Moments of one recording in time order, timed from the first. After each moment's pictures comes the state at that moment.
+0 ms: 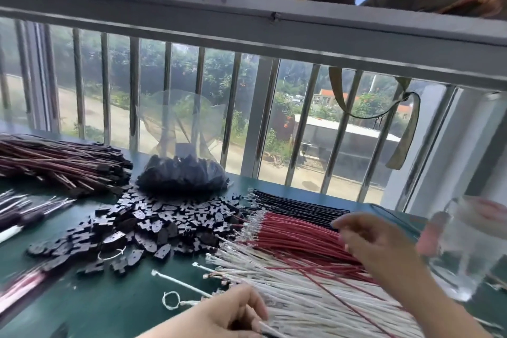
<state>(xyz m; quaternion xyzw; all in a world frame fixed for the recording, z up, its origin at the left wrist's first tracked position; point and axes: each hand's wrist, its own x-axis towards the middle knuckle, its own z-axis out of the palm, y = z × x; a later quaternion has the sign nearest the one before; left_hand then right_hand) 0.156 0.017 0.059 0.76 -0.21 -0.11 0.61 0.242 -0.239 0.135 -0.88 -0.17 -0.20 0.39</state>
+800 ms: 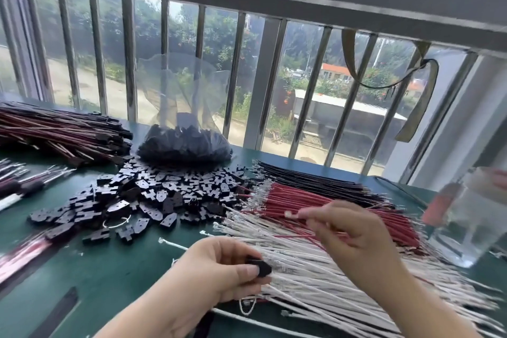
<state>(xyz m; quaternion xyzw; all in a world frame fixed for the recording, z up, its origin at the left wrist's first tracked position) 0.155 0.022 0.065 0.58 0.01 -0.09 0.81 0.219 -0.194 0.107 -0.83 -0.35 -0.23 0.37</state>
